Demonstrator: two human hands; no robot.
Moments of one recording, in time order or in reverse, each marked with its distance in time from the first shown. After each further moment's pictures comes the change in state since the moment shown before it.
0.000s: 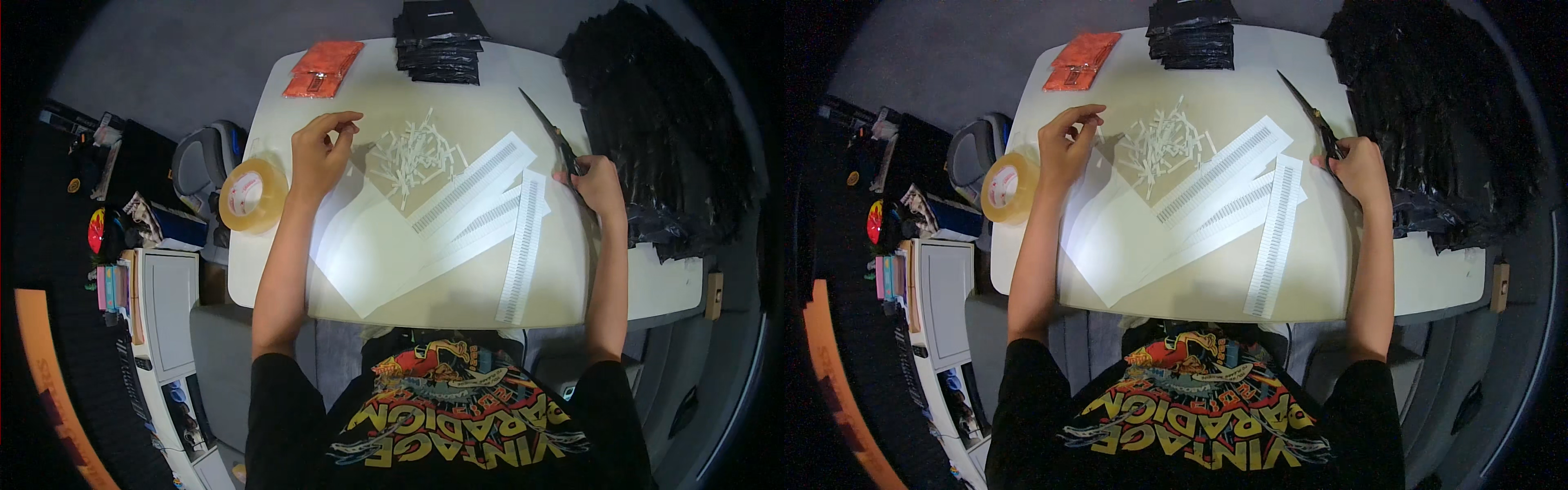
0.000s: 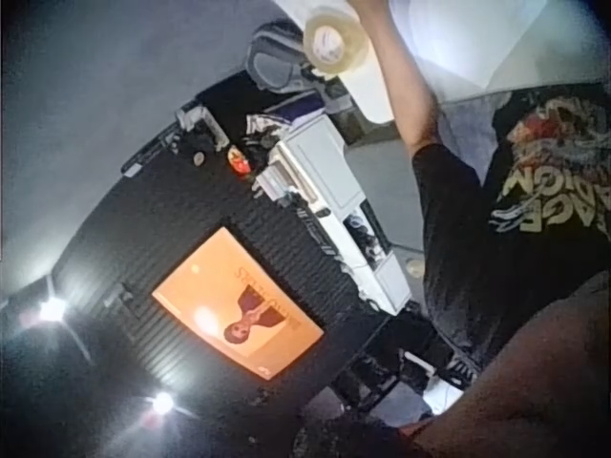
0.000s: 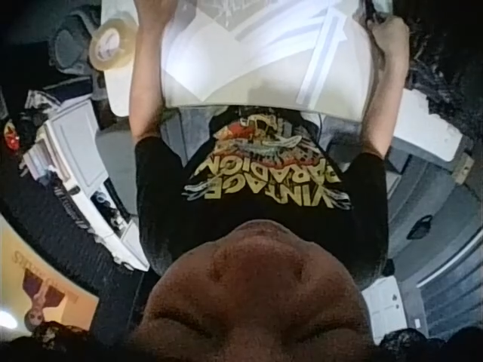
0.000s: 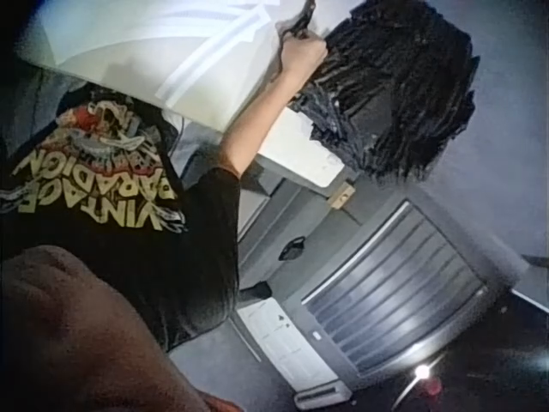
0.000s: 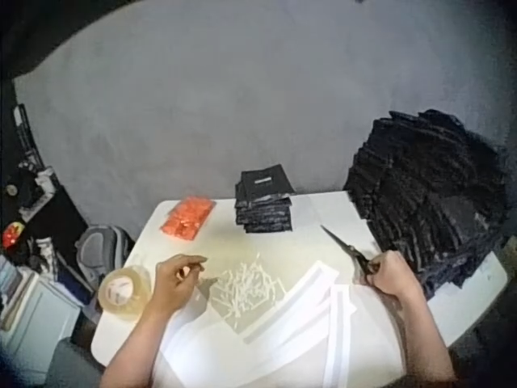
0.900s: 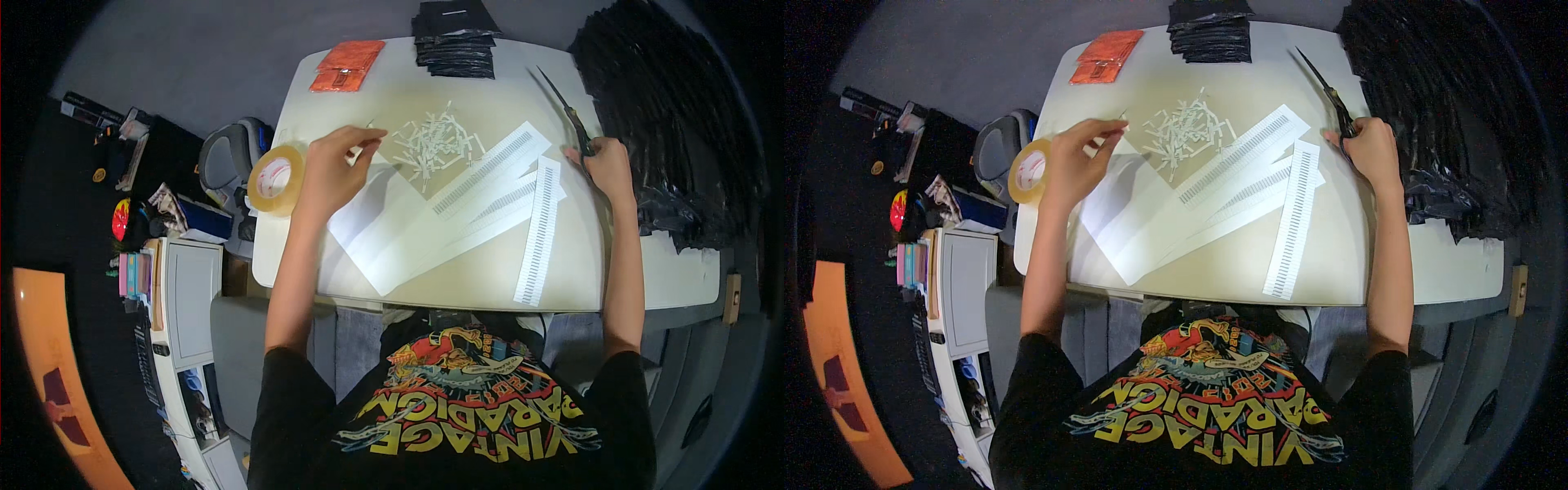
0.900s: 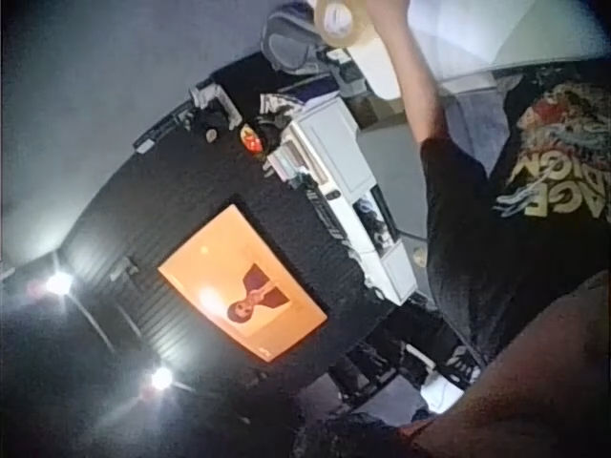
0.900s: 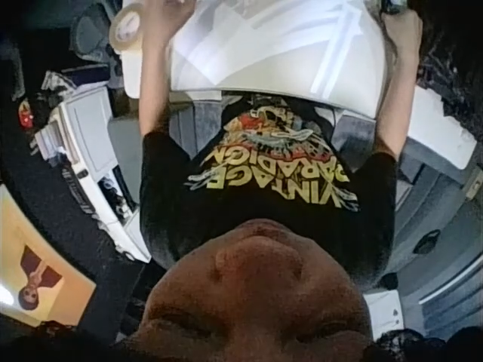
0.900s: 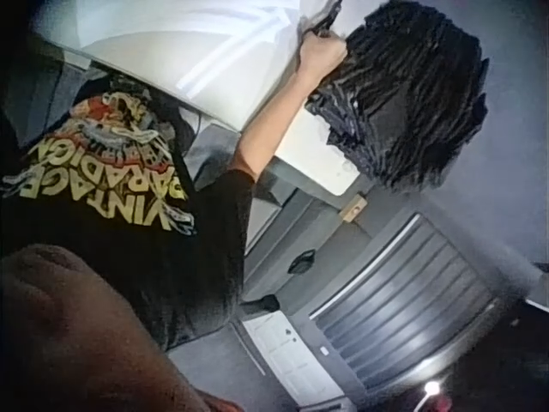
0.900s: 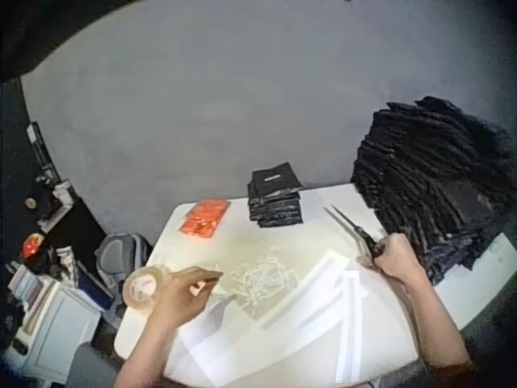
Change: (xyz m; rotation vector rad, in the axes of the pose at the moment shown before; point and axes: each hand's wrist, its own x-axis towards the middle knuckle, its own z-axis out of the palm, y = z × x) left_hand -0.031 0.057 -0.037 0.134 -0.162 0.029; right_hand -0.001 -0.007 0.003 -0.024 0.112 -0.029
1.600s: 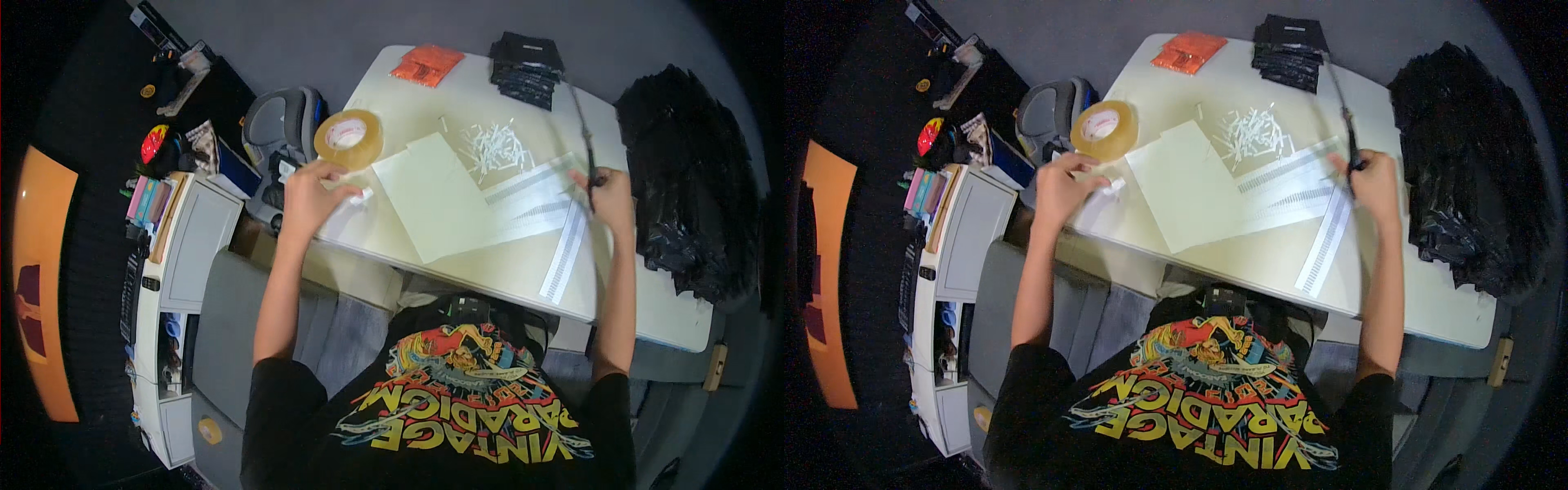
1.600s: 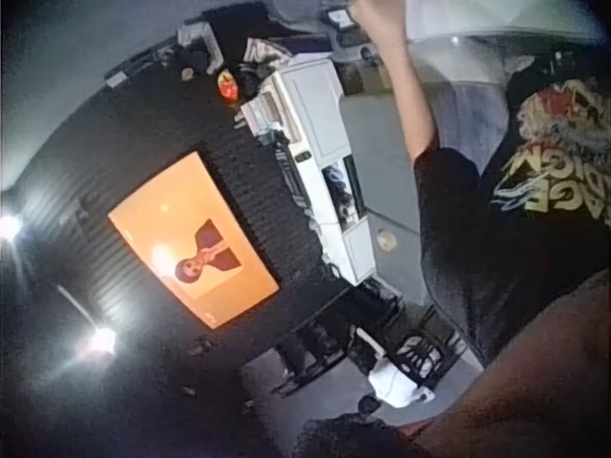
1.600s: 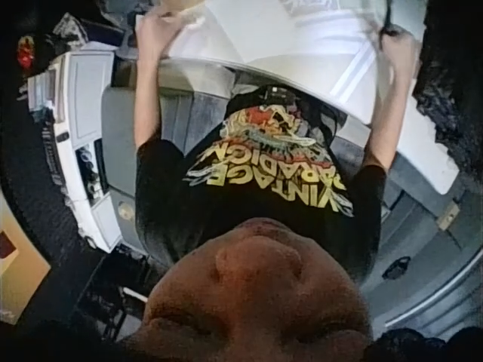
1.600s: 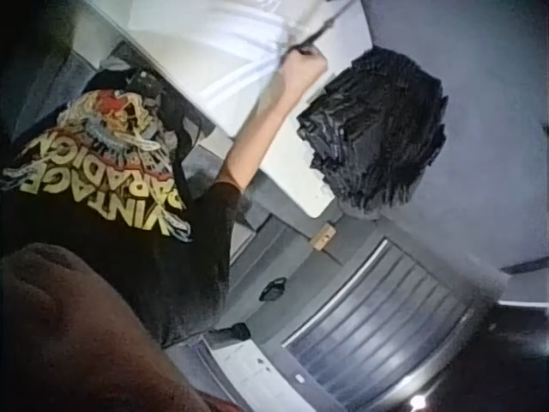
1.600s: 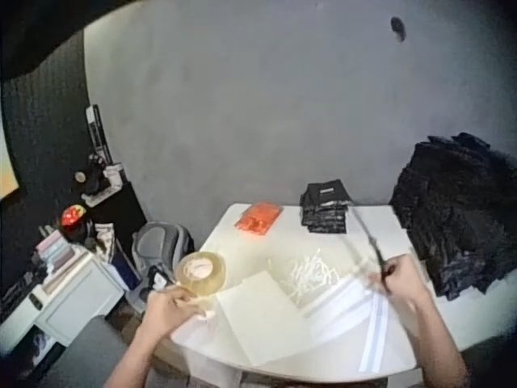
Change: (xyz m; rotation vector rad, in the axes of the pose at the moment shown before) left_hand -0.145 -0.036 -0.100 0.360 0.158 -0.273; right_hand -0.035 -0.071 0.009 0.286 -0.078 -0.164
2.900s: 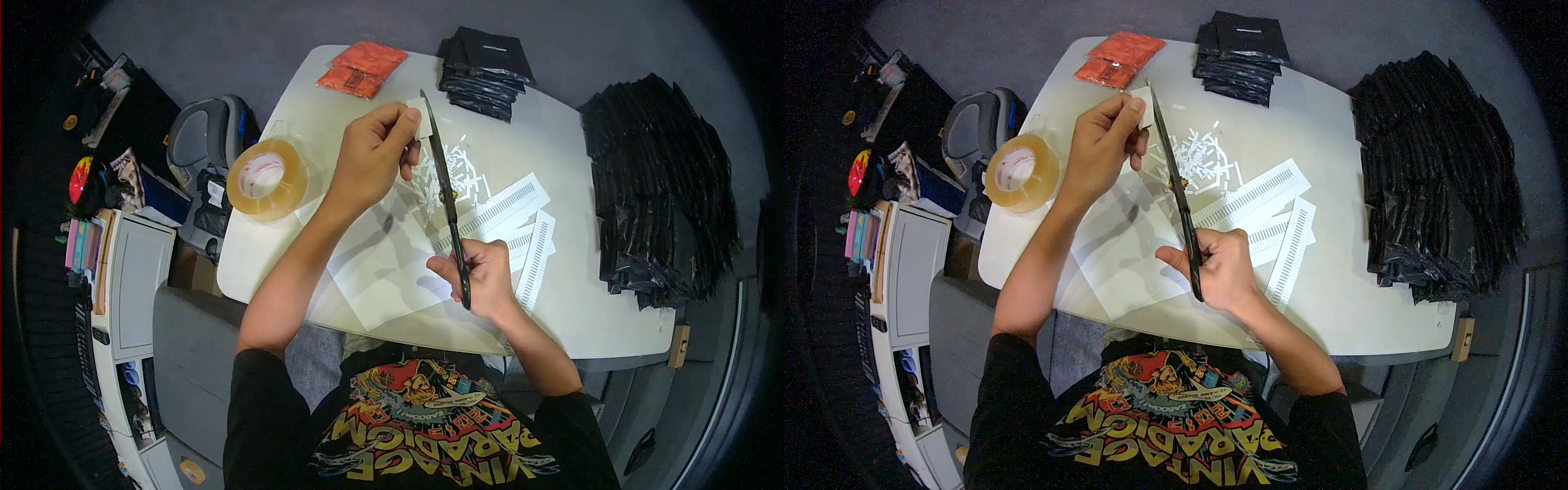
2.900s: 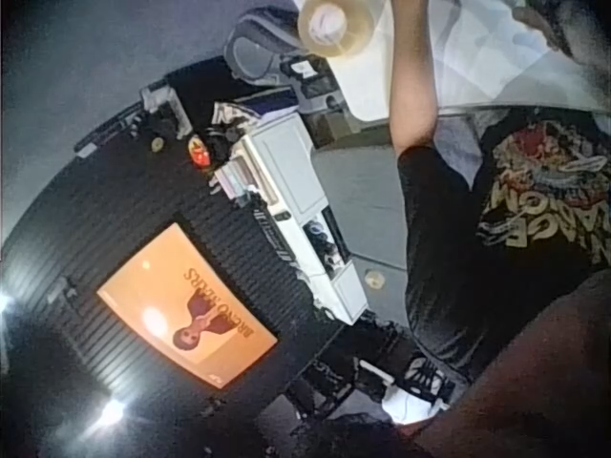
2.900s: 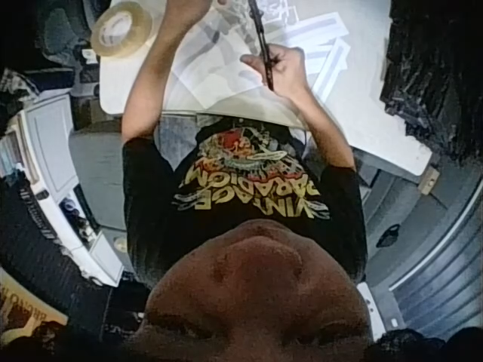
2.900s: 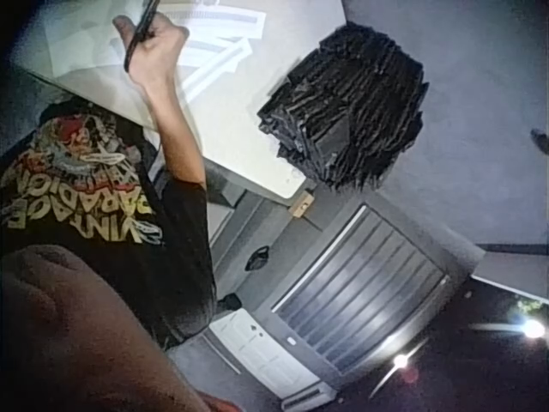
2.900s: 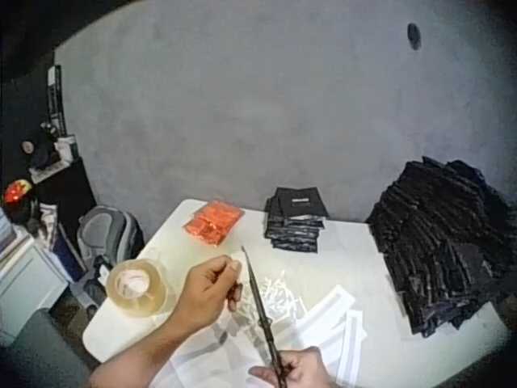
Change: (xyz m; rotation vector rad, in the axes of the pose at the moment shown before) left_hand 0.136 0.121 0.114 -1.220 -0.249 -0.113; right_hand -0.060 -0.092 0.098 0.507 -0.322 0.065
